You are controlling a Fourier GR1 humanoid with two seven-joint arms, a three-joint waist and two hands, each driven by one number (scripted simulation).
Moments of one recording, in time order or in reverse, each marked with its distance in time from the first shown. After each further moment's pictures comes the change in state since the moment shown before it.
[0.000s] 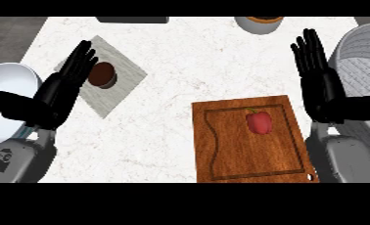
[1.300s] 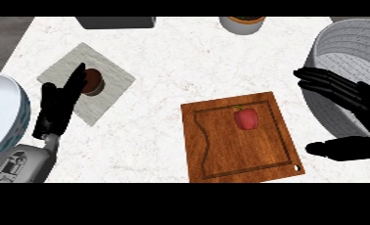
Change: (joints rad) left arm 0.039 0.006 -0.030 0.184 -0.158 0.129 0.153; right arm 0.127 -0.405 0.035 -0.187 0.463 0.407 -0.476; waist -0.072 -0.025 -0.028
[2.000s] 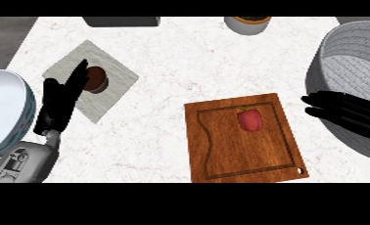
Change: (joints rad) left arm -0.016 -0.034 0.042 -0.014 -0.054 -0.044 0.038; right arm 0.084 -0.202 -0.048 -0.240 0.008 0.382 0.229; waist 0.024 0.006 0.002
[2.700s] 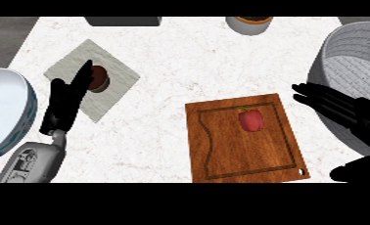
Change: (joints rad) left arm 0.007 -0.085 0.065 -0.011 -0.098 -0.051 0.022; right arm 0.001 0.209 -0.005 0.100 0.215 -0.102 -0.066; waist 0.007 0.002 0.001
